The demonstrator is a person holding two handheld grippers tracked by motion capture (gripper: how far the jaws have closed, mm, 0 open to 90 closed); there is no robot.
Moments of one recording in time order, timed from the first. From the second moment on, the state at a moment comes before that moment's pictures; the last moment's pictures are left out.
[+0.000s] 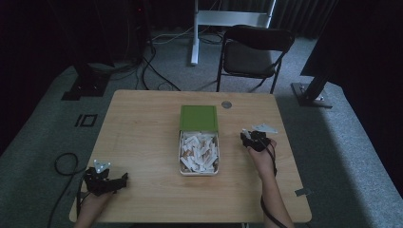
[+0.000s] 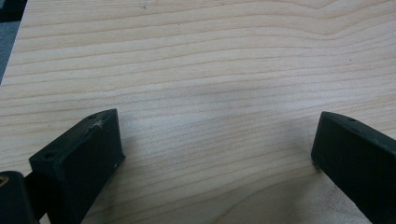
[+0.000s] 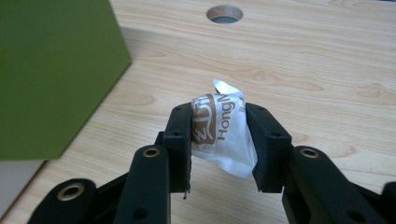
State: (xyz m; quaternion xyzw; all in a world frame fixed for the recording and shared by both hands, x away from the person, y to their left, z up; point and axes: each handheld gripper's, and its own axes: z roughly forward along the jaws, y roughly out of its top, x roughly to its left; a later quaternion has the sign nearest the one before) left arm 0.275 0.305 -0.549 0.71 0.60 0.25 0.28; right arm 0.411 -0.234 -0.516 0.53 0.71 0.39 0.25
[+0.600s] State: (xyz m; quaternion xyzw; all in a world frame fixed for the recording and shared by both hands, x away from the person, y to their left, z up) left arm 0.275 0.305 -0.549 0.71 0.60 0.25 0.28; right arm 0.447 -0.241 -0.527 0.56 0.71 0.35 0.26
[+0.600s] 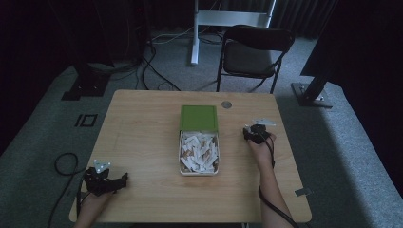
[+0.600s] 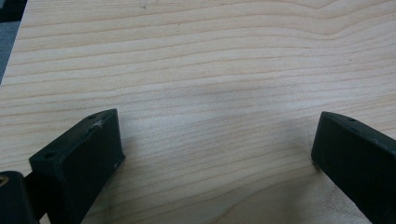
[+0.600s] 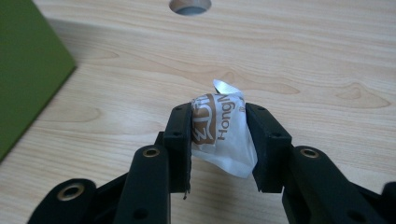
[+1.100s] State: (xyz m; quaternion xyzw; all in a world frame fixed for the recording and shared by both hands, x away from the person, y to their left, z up) left arm 0.275 0.305 -0.549 0.71 0.60 0.25 0.28; right arm 0.453 -0.240 -0.543 0.57 0.70 0.34 0.25
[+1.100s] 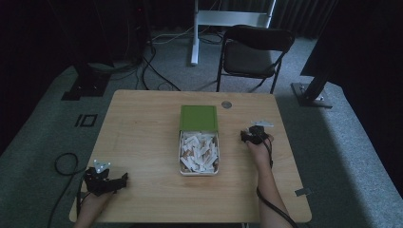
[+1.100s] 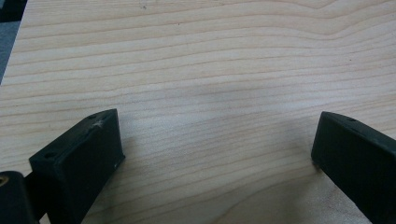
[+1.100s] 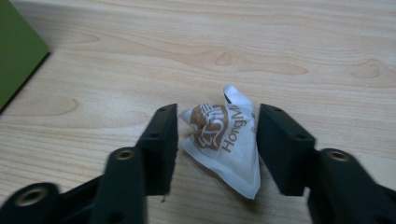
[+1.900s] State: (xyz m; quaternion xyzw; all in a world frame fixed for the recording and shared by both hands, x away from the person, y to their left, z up) left arm 0.275 0.305 -0.549 0.71 0.60 0.25 0.28; right arm 0.423 -0.252 -0.534 0.59 0.68 0.37 0.23
